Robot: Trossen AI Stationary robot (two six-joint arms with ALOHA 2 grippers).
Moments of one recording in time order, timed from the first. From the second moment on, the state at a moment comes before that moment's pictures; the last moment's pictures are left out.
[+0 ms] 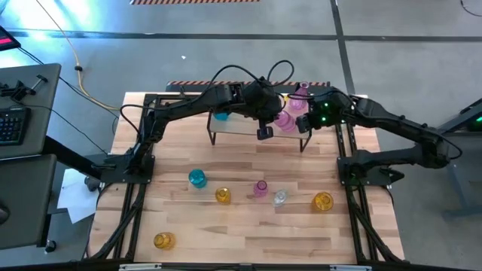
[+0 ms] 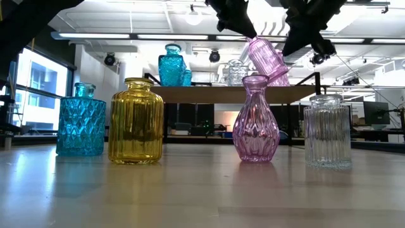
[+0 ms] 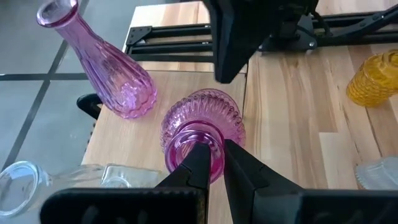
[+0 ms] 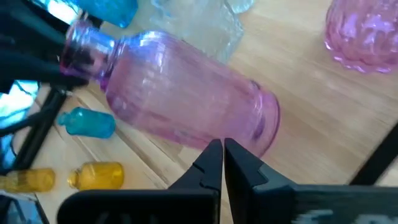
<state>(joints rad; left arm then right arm) 0.20 2.14 2.34 -0.92 -0.04 0.21 -0.44 1.03 1.06 -0.82 -0.08 0.70</state>
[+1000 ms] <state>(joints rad) 0.19 2.14 2.34 -0.87 0.01 0.18 -0.44 1.03 0.98 -0.77 -0.09 0.70</state>
